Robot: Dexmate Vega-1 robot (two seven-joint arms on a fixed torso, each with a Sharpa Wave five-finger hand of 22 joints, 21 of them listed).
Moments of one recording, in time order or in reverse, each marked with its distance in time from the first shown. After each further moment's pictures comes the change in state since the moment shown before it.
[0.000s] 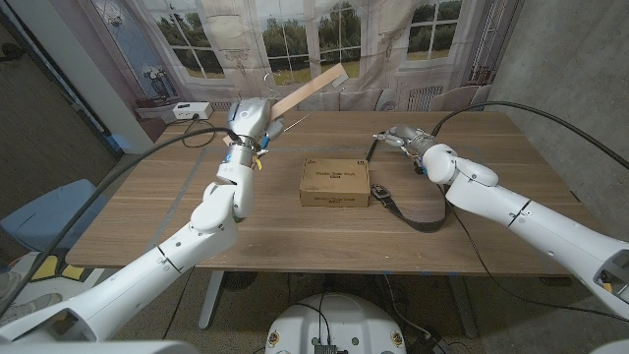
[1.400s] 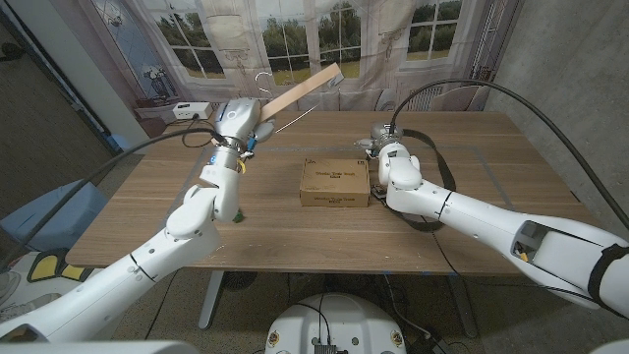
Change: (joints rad) left arm 0.087 0.104 -0.095 -0.096 -0.061 -0.049 -0.031; left_hand -0.018 0.000 0.031 0.001 0.000 -0.005 0.005 0.047 -0.008 -0.012 0.002 0.051 -0.002 0.000 0.000 0.021 0.000 -0.023 0.005 0.062 -0.028; right arm 0.242 0.270 -0.356 0.260 -0.390 -0.342 0.070; right_hand 0.129 -0.089 -0.036 -0.088 0.040 0.136 0.005 0.022 0.005 0.097 -0.013 0.037 0.028 0.126 -0.045 0.078 0.068 0.113 -0.004 0.032 0.006
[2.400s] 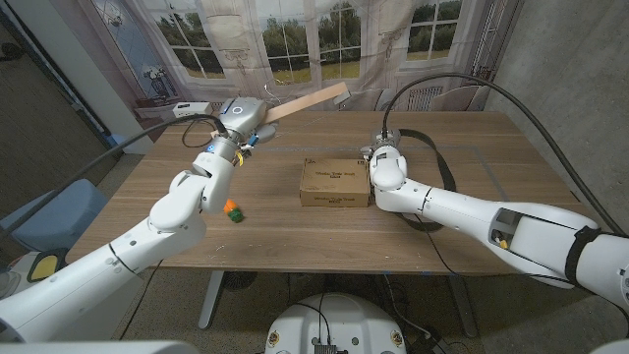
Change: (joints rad) left arm -0.016 0.091 -0.016 -0.067 0.060 -0.023 -0.223; left_hand -0.024 -0.008 0.017 -0.003 0.000 -0.005 0.005 0.015 -0.014 -0.011 0.000 0.000 0.000 -0.009 0.002 0.004 -0.007 -0.014 0.004 0.019 -0.023; right arm 0.100 0.089 -0.135 0.201 -0.028 -0.078 0.093; right_hand 0.013 0.006 -0.016 0.008 0.011 -0.011 0.011 -0.016 0.004 -0.032 0.002 -0.012 0.009 -0.009 -0.008 0.016 0.033 0.005 -0.023 0.004 0.000
